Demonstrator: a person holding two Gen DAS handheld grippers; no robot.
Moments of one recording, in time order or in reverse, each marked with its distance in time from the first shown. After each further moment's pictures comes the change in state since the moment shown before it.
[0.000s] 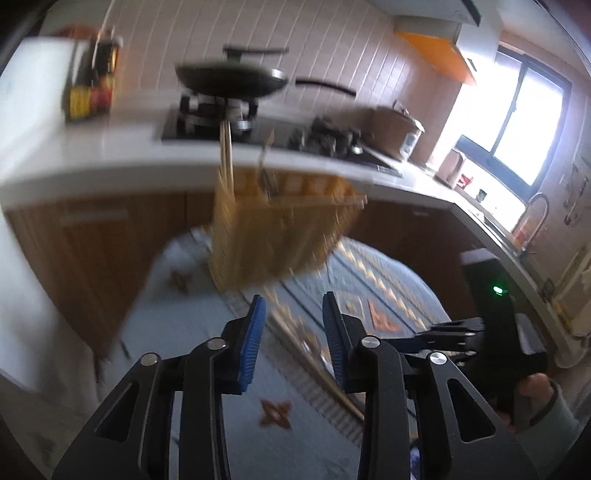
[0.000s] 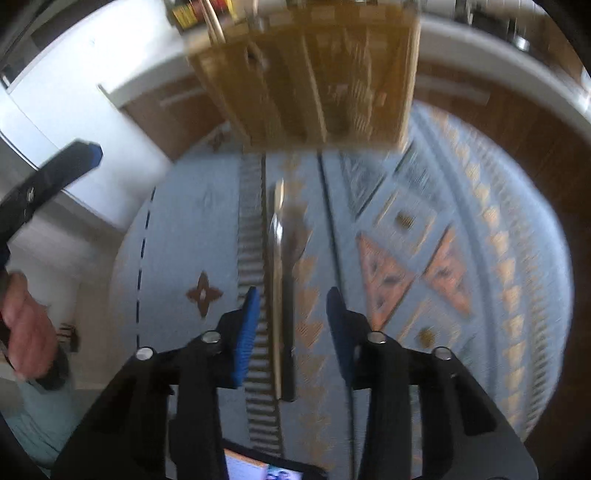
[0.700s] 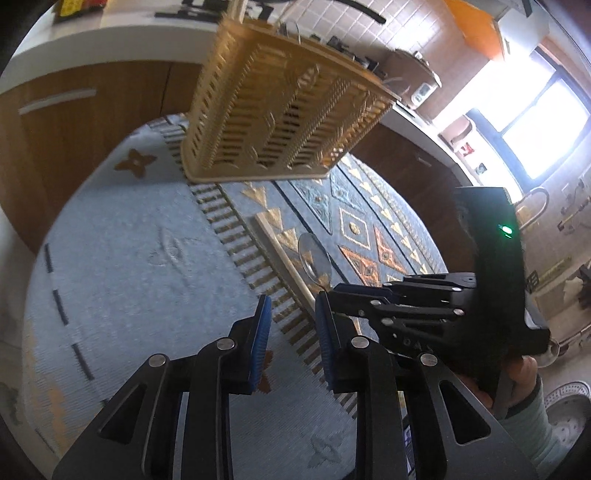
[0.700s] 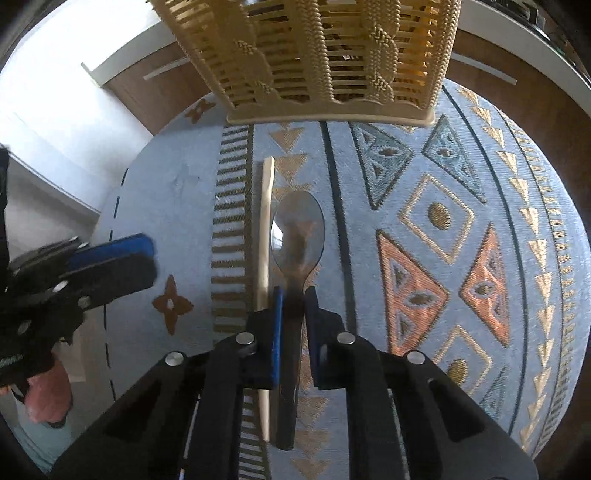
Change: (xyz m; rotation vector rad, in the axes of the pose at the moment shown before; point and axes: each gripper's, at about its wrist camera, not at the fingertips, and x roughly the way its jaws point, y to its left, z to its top) left arm 0.082 0.021 -0.042 -0.131 0.265 -0.088; right arm 0.060 0.002 0.003 -0.044 0.048 -0.040
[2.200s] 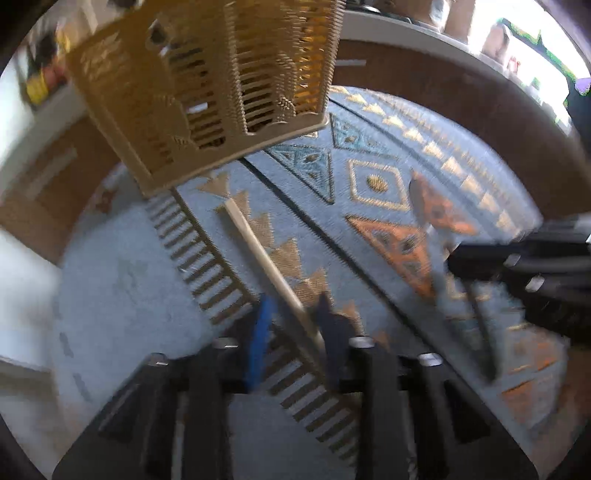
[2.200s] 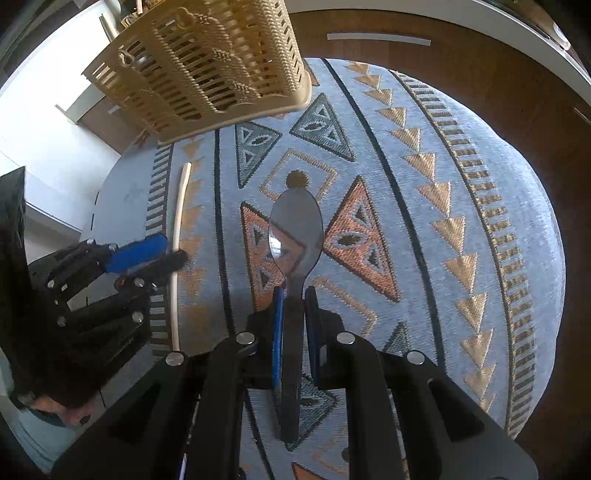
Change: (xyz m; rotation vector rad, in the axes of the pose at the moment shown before) left arm 0.079 -0.090 -0.010 0.259 0.107 0.449; right arm -0.047 -0.096 -0.050 0.133 -0.021 -0.007
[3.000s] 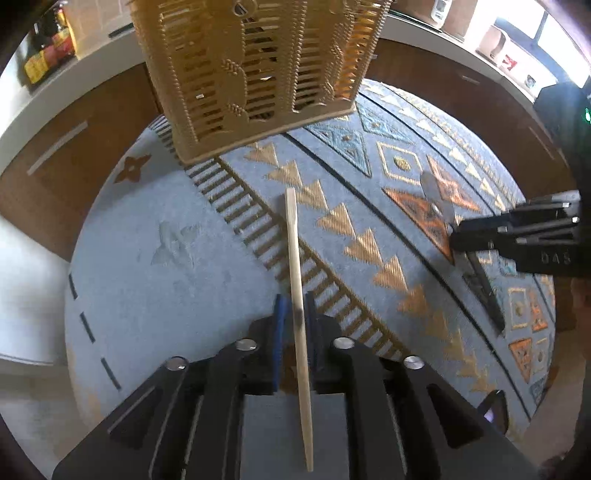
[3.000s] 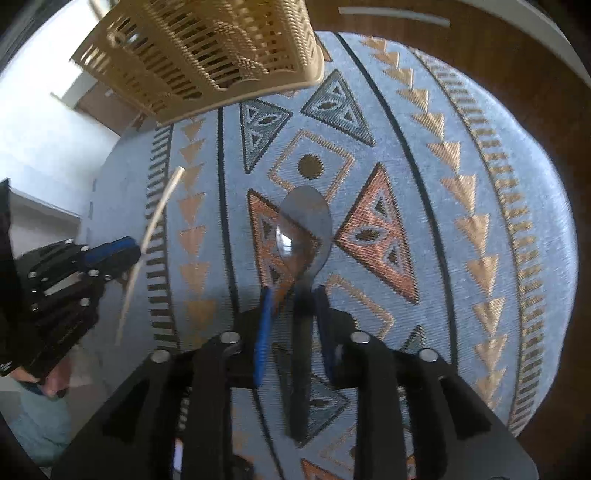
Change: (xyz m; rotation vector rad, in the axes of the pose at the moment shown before) left arm -0.010 0.053 -0.006 -0.036 0.070 -0.116; right arm 0.024 0.011 0.030 0.024 0.129 0.050
